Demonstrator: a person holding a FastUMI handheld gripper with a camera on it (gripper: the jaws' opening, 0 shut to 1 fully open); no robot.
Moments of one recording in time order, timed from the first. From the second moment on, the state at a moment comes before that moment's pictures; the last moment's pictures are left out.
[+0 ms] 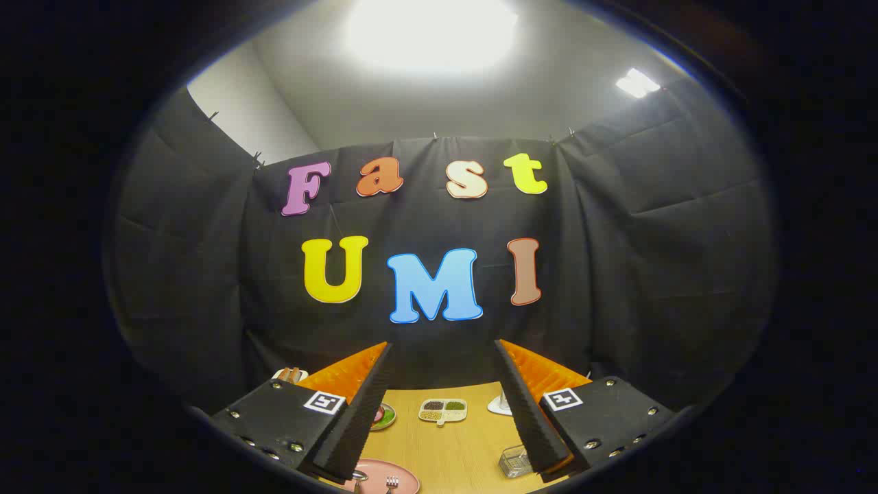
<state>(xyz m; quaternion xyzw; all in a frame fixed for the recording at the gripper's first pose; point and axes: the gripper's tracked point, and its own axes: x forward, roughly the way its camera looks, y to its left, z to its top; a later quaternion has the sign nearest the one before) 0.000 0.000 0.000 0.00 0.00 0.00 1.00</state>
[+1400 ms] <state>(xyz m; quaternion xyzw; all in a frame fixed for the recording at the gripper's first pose) 0.000 0.084 -0.176 -0.04 0.20 0.15 0.97</state>
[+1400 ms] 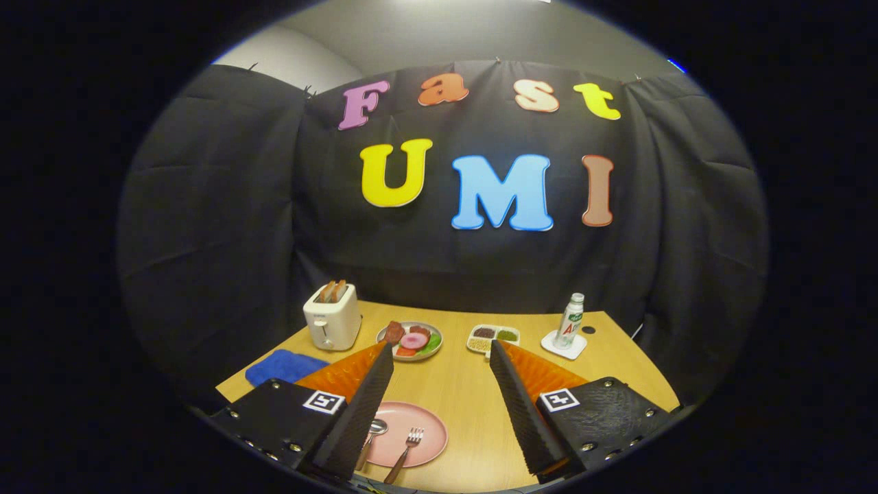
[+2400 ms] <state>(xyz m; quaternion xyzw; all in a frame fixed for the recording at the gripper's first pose) -0.057 0.124 -0.442 -0.03 0.53 0.16 0.83</state>
